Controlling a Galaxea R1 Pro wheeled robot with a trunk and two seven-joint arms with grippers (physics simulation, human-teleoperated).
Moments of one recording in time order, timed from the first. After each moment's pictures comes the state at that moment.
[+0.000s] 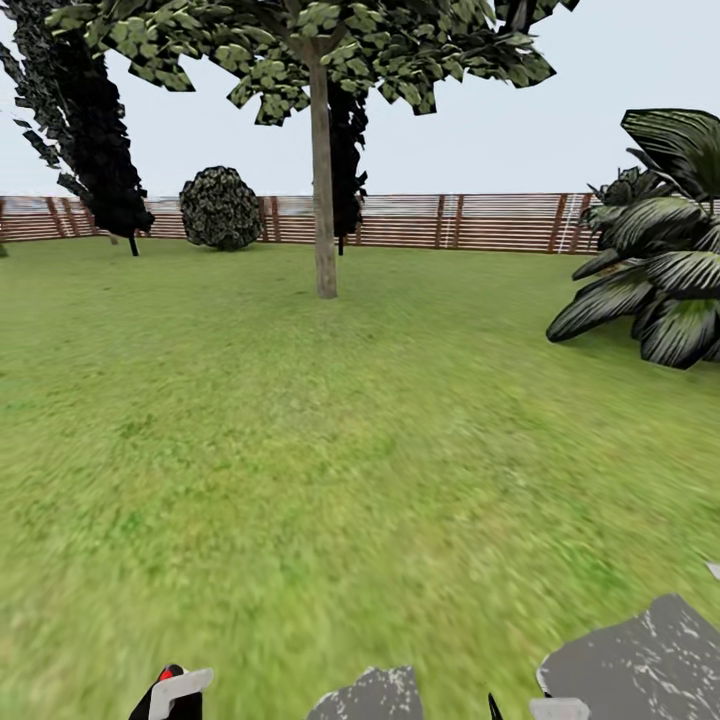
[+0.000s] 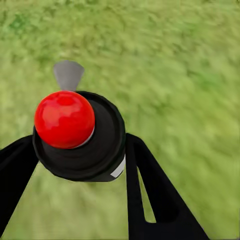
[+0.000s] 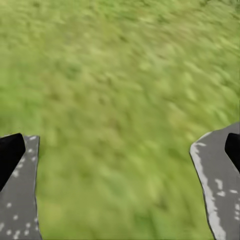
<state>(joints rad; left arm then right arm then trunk) -0.20 0.02 0.20 -0.47 -0.05 -0.43 0.10 -0.16 -0.07 0.00 -0.44 0.00 -0.48 0.00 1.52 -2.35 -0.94</state>
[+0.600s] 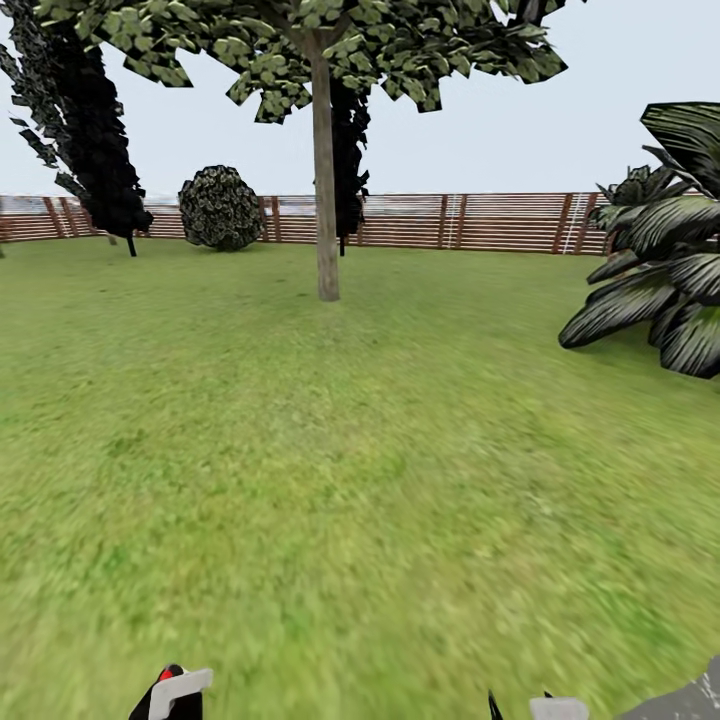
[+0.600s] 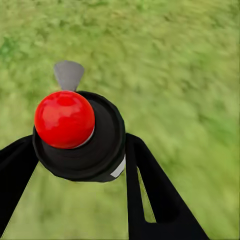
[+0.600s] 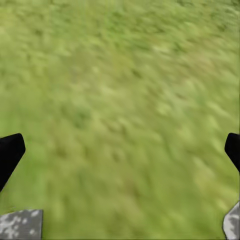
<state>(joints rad) -0.20 0.02 0.20 -0.47 -0.05 -0.43 0.10 -0.16 -0.07 0.00 -0.44 0.00 -0.48 0.00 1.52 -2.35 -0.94</state>
